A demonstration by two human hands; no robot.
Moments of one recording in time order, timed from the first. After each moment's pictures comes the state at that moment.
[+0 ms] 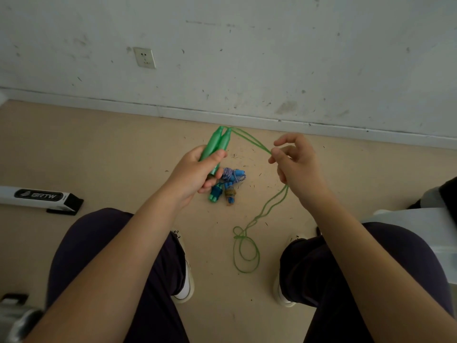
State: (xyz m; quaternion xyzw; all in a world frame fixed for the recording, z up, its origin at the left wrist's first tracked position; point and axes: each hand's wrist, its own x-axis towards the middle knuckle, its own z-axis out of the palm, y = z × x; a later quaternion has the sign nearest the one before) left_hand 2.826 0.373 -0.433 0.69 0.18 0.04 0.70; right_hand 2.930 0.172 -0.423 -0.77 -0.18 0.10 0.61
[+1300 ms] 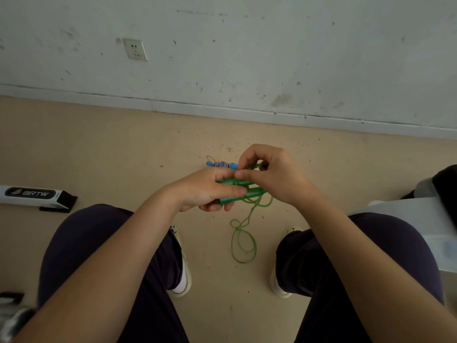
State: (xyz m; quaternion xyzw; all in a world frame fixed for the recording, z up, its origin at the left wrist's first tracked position) left_hand 2.824 0.355 -0.438 0.75 0.06 -0.22 0.62; right_hand 2.913 0.181 -0.421 -0.78 -0.37 0.15 0.48
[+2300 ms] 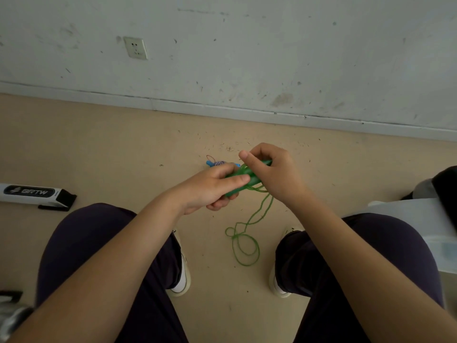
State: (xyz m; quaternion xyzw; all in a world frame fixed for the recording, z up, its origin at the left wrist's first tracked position) left_hand 2.823 0.345 -0.441 0.73 0.09 -0.18 0.66; right_hand 2.913 0.188 -0.435 -0.81 -0.27 0.10 0.51
